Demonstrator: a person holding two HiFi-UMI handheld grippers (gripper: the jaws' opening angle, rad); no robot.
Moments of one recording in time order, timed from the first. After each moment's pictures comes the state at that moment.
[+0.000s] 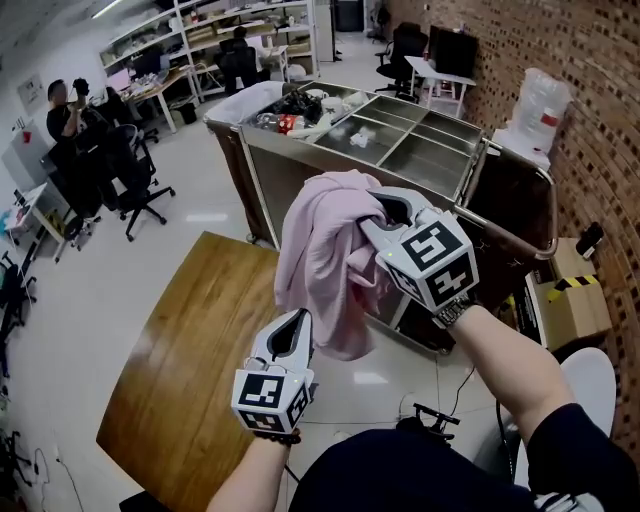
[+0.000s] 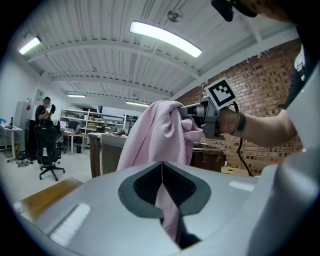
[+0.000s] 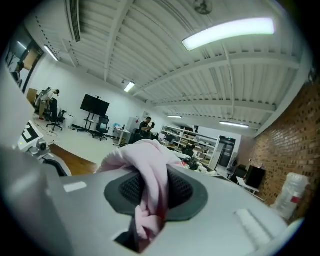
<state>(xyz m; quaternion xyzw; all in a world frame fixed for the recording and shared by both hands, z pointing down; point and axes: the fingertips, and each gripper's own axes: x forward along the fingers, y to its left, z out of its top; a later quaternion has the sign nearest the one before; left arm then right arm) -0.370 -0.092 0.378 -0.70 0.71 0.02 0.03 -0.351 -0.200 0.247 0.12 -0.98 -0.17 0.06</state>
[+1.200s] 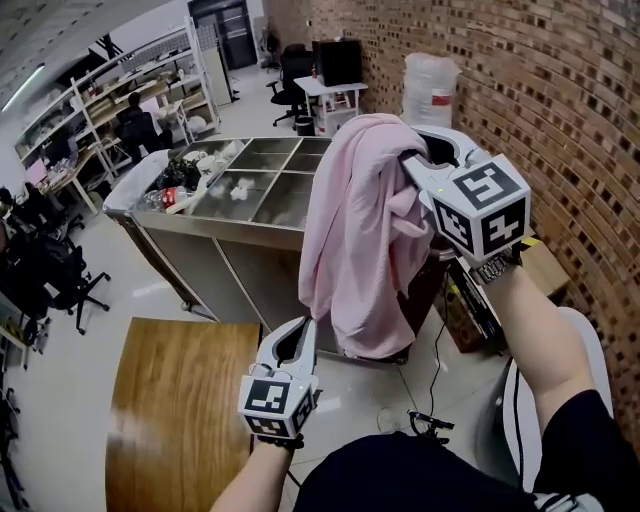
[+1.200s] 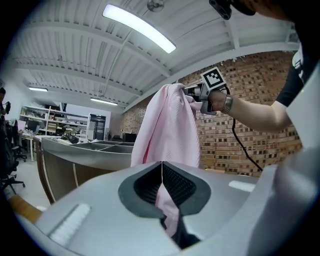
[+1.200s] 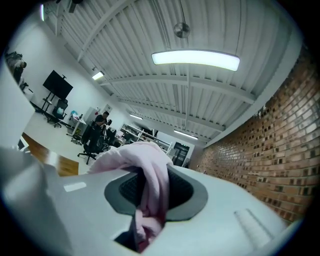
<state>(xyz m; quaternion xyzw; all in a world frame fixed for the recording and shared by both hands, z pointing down) -0.178 -0.242 0.343 -0.80 0.59 0.01 0.06 -0.070 -0.350 0.095 0.32 -0.93 -0.20 0.02</state>
